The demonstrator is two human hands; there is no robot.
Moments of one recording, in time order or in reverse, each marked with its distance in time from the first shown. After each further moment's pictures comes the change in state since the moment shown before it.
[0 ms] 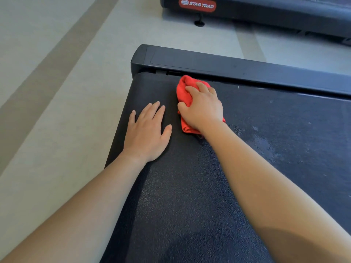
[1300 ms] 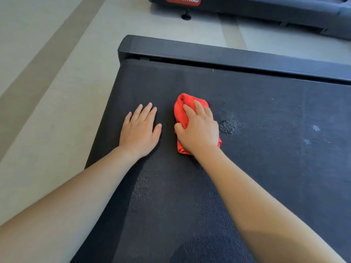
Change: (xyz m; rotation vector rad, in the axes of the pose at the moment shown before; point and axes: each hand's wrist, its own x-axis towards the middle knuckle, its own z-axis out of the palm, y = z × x) left_hand -0.073 0.040 0.003 0.043 -0.061 0.022; right_hand -0.142 0.036 -0.015 -0.026 0.023 0.056
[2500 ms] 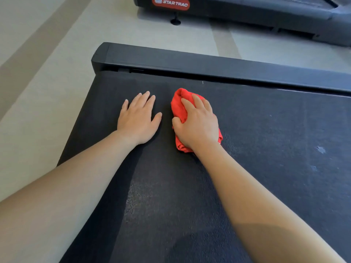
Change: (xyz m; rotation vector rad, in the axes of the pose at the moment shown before) left_hand 0.119 0.025 0.009 0.001 -0.018 0.022; right_hand 0.092 0.042 0.005 0.030 0.087 -0.028
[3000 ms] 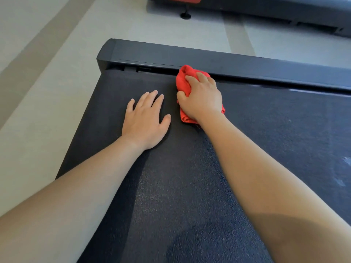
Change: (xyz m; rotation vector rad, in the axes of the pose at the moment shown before) left_hand 0.009 -0.003 0.008 0.021 0.062 -0.007; right_hand 0.084 -0.006 0.011 -0.015 -0.055 -0.010
